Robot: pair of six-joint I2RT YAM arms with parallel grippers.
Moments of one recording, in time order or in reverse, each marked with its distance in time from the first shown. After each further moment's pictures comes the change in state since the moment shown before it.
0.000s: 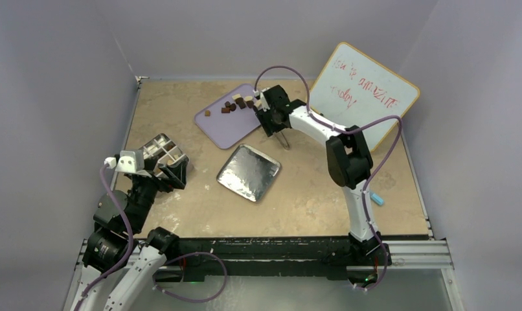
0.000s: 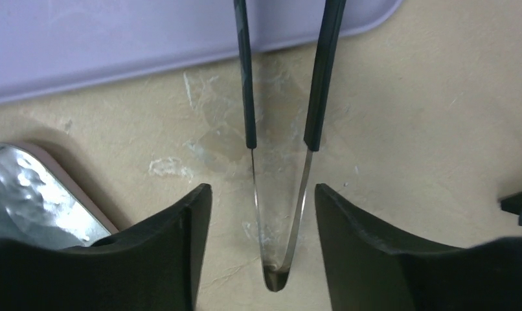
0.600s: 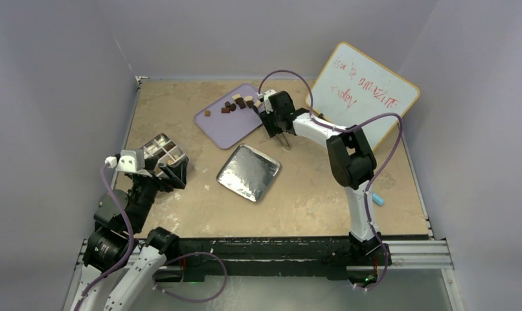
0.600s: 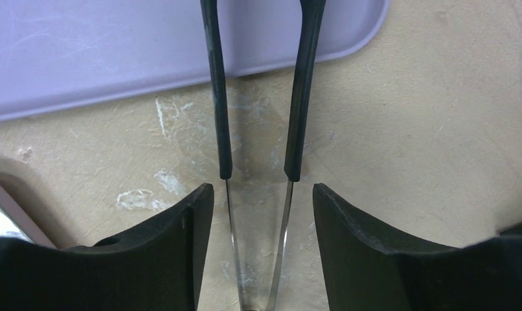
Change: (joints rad) left arm 0.000 0.003 0.000 0.000 0.000 0.000; right arm -0.024 -0.048 -0.215 0.286 -0.014 -0.044
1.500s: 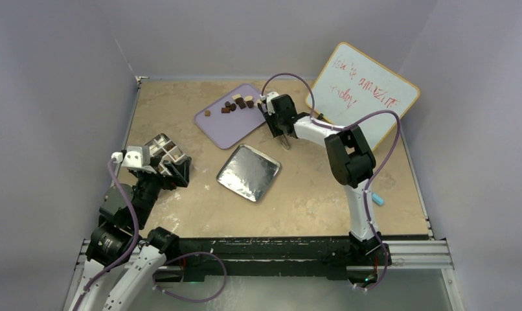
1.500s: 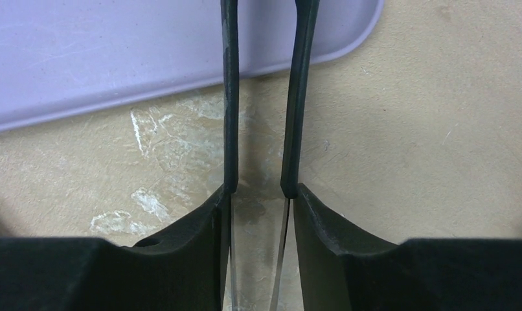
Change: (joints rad) left arm 0.000 0.041 -0.007 0.000 0.000 -0.001; right arm -0.021 0.026 -0.060 0.116 -0.004 0.013
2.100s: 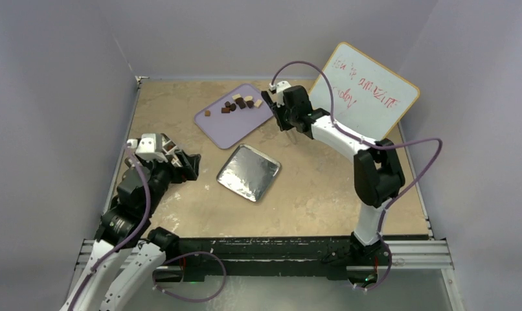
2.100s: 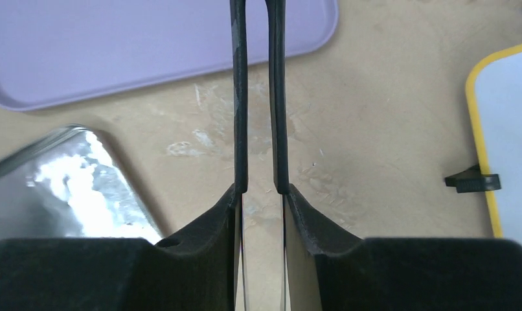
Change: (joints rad) left arm 0.000 0.119 -0.002 0.000 0.008 -0.098; right arm -0.001 -0.297 -0.132 -0.079 -0.040 0.033
